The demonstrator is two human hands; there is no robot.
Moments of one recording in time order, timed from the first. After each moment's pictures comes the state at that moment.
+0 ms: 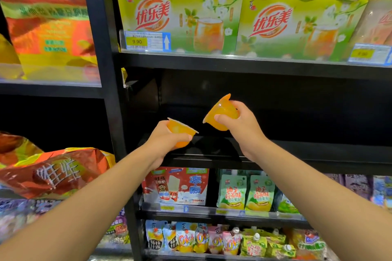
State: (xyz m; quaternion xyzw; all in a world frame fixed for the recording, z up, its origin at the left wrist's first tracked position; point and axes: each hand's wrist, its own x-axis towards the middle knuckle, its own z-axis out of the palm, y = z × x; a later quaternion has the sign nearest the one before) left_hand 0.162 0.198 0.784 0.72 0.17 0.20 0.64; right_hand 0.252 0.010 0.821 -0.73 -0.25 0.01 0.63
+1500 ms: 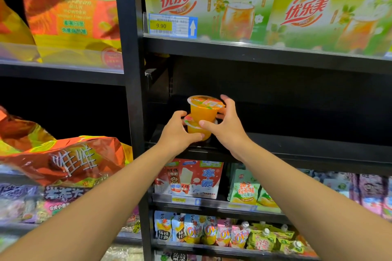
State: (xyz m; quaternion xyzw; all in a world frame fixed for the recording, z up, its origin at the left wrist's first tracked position) left_hand 0.157 0.216 0.767 0.83 0.15 0.24 0.48; right_hand 0.237 0.080 0.788 -0.75 -0.31 0.01 0.59
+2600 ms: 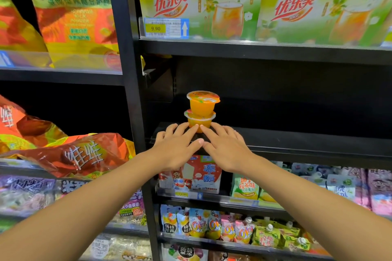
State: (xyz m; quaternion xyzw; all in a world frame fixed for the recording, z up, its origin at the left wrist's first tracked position) left_hand 0.122 0.197 0.764 0.98 0.13 0.06 0.11; right_hand 0.212 0.043 0.766 -0.90 -0.42 -0.02 0.12
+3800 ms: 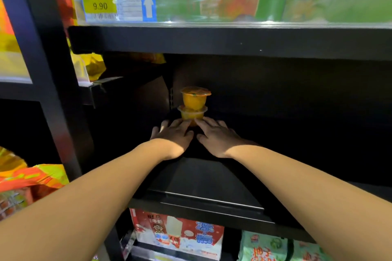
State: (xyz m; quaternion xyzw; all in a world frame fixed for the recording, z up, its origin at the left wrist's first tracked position) left_hand 0.293 0.271 0.770 0.96 0.25 0.07 0.09; right_hand 0.397 0.152 0.774 -0.88 -0.47 0.03 0.10
